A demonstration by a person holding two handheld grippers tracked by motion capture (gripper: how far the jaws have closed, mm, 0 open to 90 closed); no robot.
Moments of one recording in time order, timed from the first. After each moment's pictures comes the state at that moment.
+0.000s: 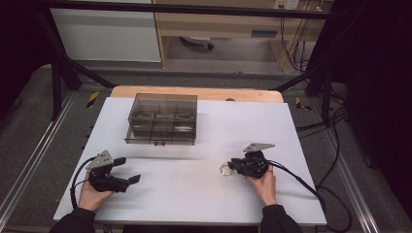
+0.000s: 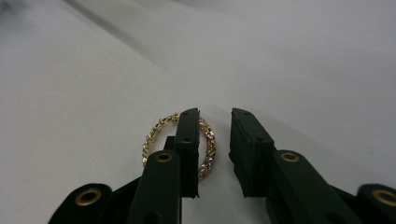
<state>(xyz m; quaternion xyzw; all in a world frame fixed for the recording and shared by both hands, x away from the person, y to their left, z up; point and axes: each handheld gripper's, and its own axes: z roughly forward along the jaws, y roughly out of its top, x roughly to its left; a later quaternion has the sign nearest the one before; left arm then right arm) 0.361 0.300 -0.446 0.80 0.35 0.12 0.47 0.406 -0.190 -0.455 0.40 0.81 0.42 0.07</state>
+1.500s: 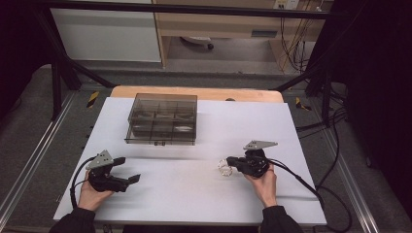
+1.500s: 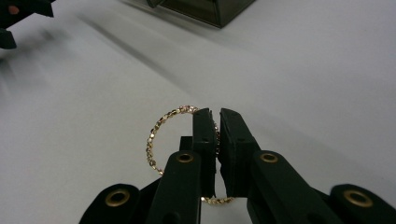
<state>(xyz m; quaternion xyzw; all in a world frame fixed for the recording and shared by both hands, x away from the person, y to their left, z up) 0.361 0.300 -0.445 0.80 0.35 0.13 0.47 0.393 -0.181 -0.423 0.39 0.80 0.45 0.07</state>
